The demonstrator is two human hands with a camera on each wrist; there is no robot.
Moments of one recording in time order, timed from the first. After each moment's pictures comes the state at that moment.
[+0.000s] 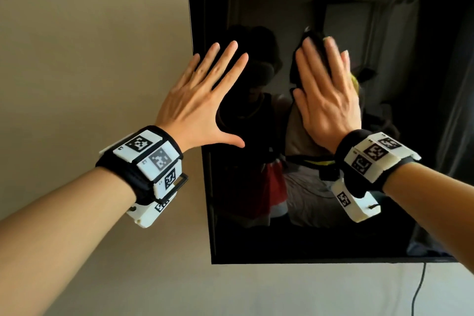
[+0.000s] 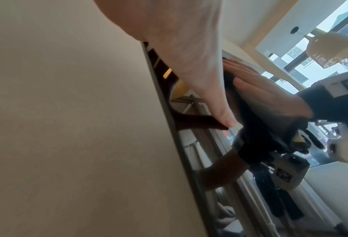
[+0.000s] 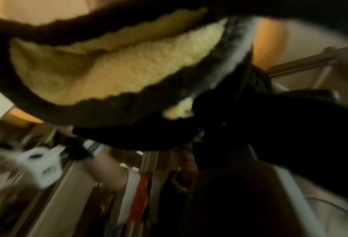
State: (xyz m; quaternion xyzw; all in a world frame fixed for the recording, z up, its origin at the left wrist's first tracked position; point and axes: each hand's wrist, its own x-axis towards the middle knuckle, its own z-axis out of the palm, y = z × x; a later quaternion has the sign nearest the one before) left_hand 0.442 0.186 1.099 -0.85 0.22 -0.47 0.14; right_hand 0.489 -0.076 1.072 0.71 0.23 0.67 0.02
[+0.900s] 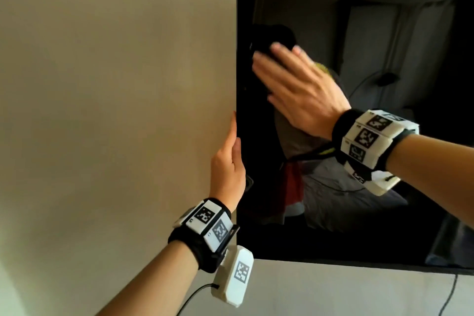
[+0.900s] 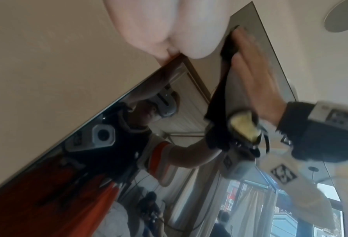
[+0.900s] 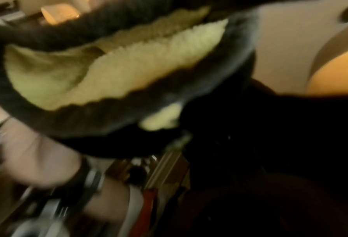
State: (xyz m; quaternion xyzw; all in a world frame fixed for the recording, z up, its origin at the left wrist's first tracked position) left_hand 0.437 0.175 0.974 -0.72 0.16 -0.42 -0.52; right_hand 0.485 0.002 1.095 0.67 0.37 0.62 0.18
